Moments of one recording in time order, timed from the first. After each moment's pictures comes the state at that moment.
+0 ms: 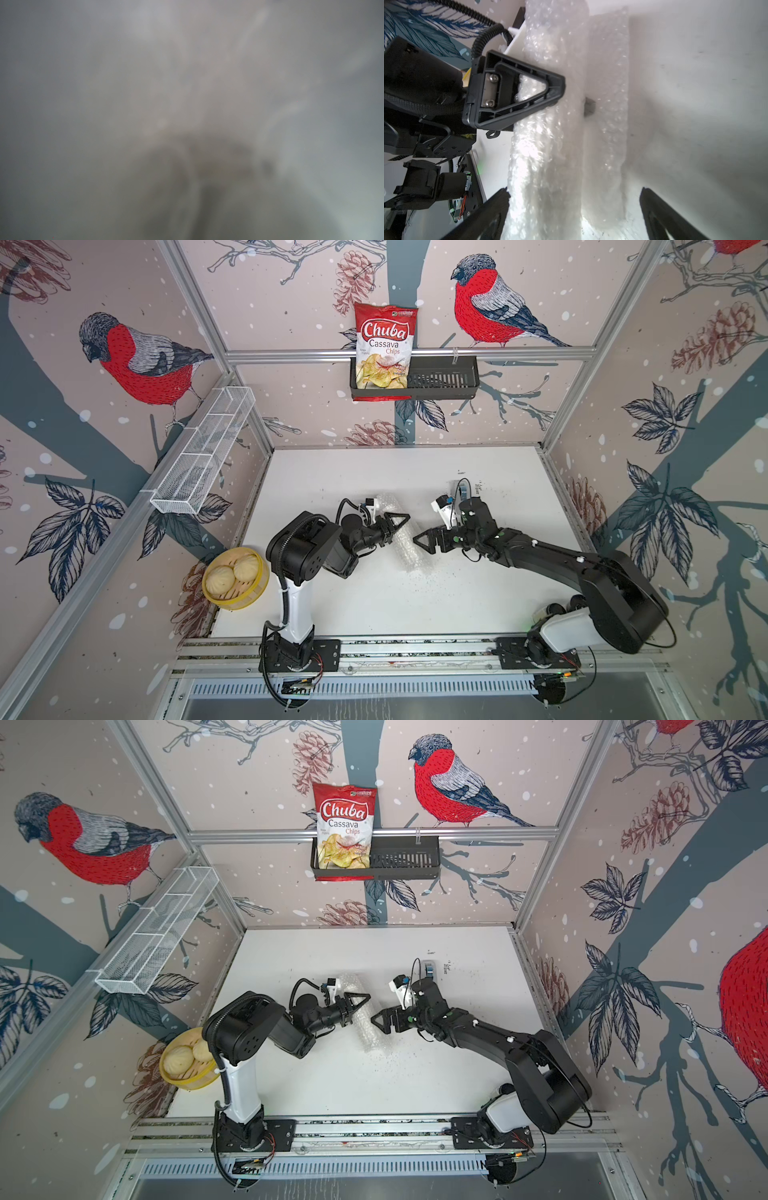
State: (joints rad) left arm -0.46 1.97 0.55 1.34 0.67 -1.36; right arm 0.60 1.43 0.69 0.07 -0.51 0.35
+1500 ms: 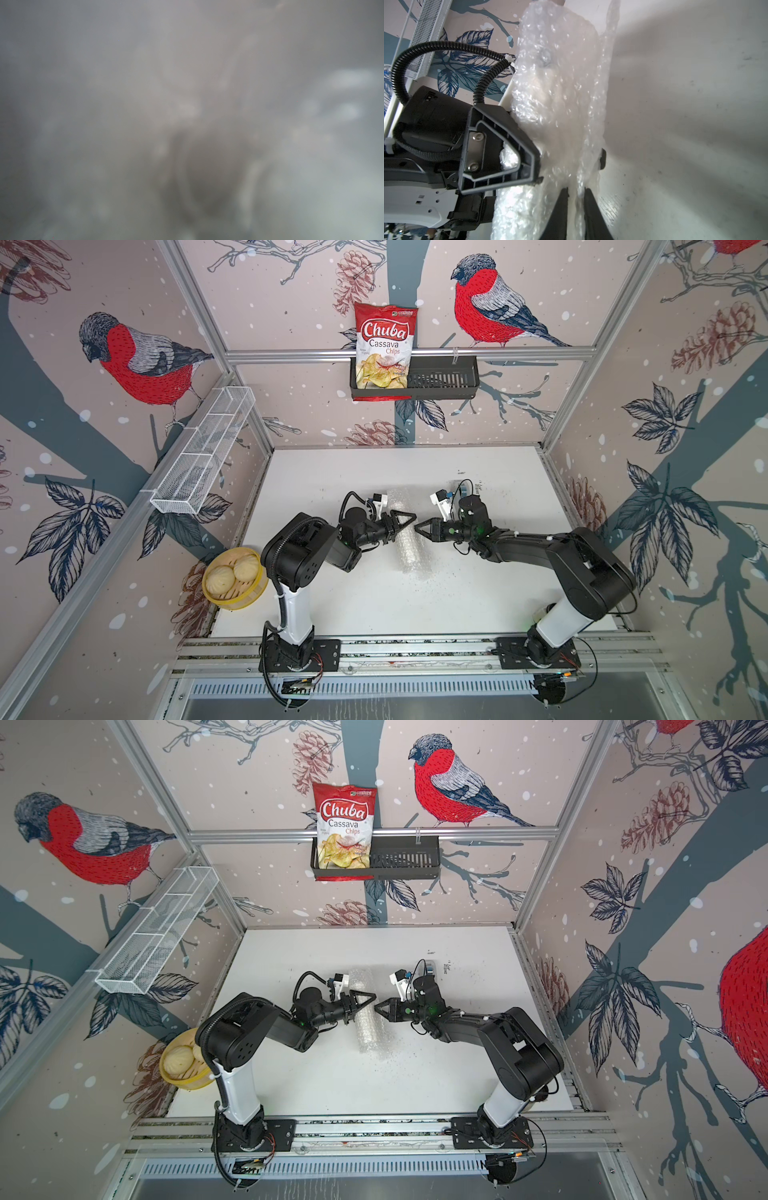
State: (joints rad) left arm -0.48 1.92 0.61 1.20 0.75 -1.32; right arm 0.61 1.64 0.70 0.43 -0.63 0.60
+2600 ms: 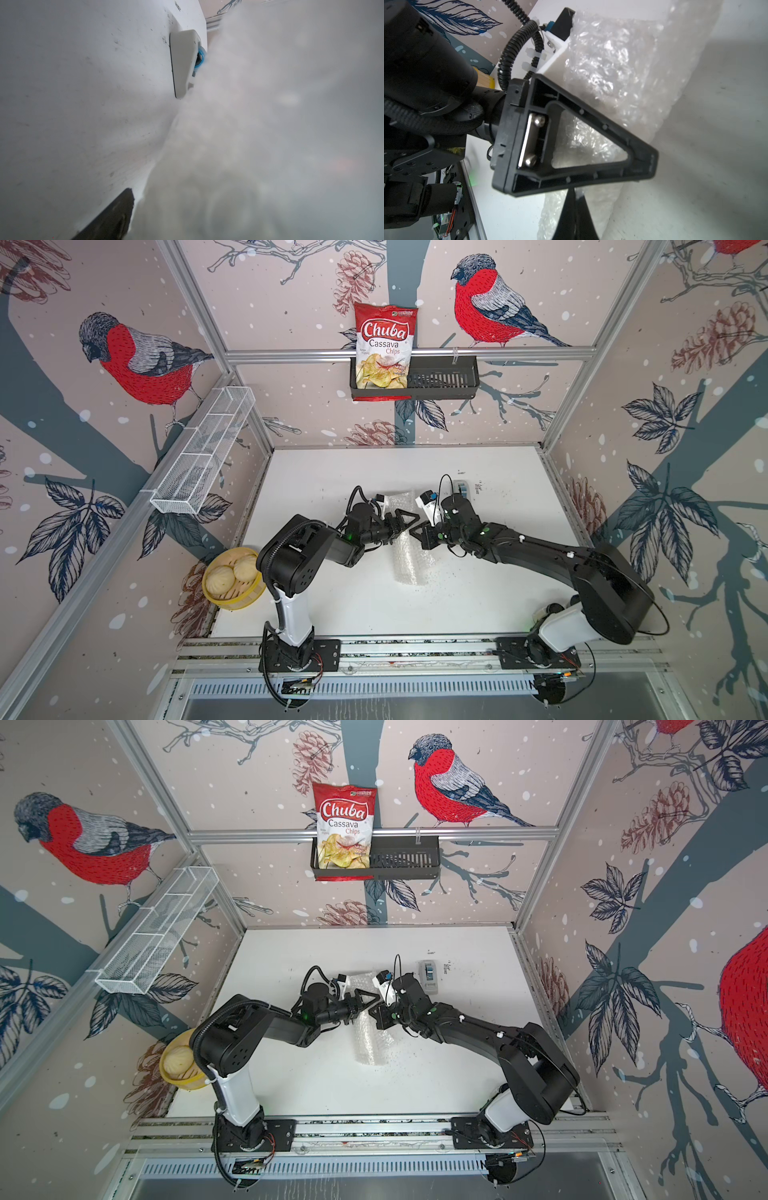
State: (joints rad) left arm -0.50 1.87 0.66 0.89 0.68 -1.18; right arm 0.77 1.52 0.85 0.02 -0.34 0.34
